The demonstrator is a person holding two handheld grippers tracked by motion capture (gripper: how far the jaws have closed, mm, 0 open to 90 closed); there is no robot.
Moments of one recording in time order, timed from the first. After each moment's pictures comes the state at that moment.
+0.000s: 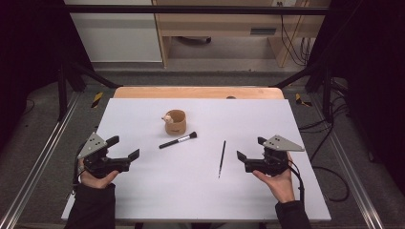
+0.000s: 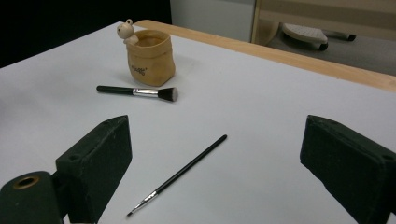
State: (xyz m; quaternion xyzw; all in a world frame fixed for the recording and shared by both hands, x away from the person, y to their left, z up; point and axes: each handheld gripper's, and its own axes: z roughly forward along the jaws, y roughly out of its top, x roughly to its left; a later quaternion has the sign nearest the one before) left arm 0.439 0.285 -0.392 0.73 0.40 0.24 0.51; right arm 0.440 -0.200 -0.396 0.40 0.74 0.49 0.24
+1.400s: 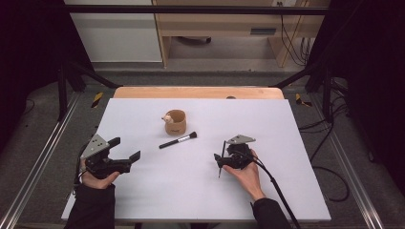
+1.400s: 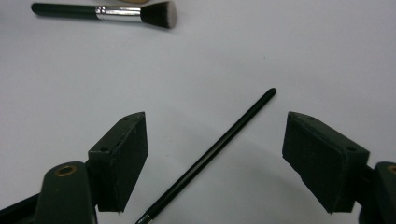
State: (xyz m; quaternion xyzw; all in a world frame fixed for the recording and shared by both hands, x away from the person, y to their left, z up) left arm 0.440 0.284 -0.398 0.73 0.39 0.24 0.50; right arm 0.497 -0.130 -0.469 0.45 0.79 0.37 0.18
